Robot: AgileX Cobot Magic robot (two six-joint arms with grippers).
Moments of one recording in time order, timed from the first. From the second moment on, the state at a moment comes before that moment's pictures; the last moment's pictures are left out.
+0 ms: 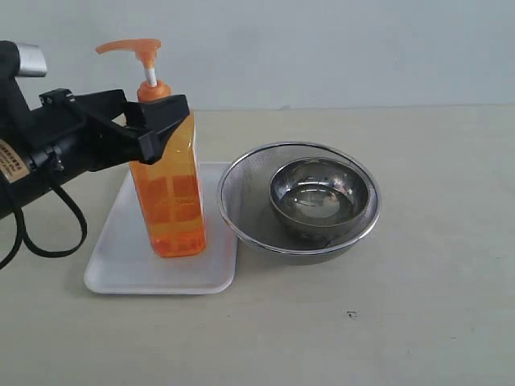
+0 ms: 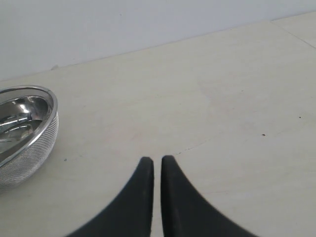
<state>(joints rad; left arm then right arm) -0.41 1.47 -0.52 0.19 -0.78 -0.35 0.00 0.00 0.00 -0.09 0.35 0.28</state>
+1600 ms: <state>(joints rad) -0.41 1.68 -0.59 0.22 -1.05 -0.32 0.00 0.00 0.00 -0.09 0.35 0.28</state>
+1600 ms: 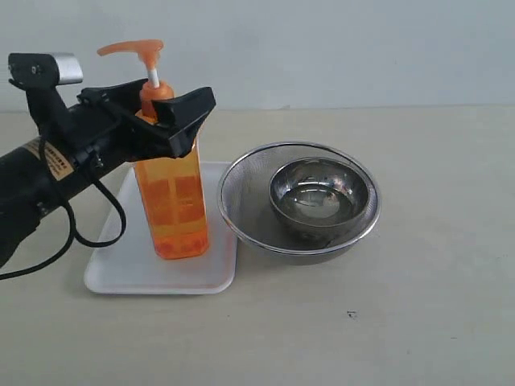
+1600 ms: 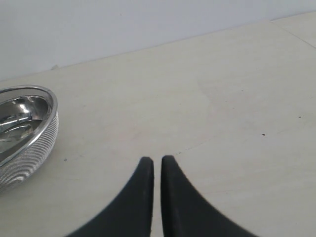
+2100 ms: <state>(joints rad) -0.41 1.68 -0.61 0.24 -1.01 -0.28 0.00 0.00 0.00 -0.09 0.35 0.28</state>
